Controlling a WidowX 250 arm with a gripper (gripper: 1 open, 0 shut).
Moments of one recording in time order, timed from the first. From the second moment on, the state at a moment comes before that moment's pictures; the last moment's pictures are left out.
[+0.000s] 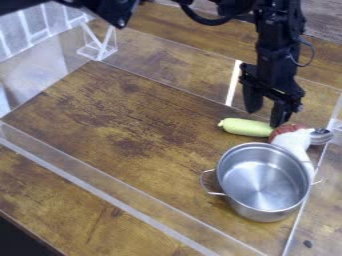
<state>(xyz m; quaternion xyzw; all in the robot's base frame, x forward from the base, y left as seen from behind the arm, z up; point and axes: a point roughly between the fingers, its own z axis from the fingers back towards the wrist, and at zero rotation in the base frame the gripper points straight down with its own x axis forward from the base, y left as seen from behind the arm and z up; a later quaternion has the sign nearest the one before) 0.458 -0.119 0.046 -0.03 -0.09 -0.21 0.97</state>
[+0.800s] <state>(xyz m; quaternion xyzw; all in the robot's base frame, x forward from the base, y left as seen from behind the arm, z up) 0.455 -0.104 0.054 -0.03 -0.06 -0.20 0.98</state>
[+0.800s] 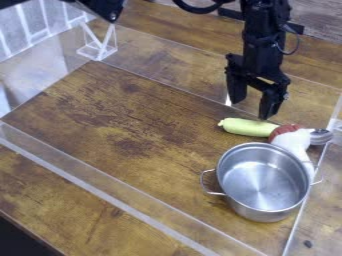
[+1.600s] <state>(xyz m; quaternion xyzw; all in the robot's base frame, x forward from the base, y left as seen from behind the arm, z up) 0.453 -0.076 0.073 -0.02 -0.08 -0.12 0.99</state>
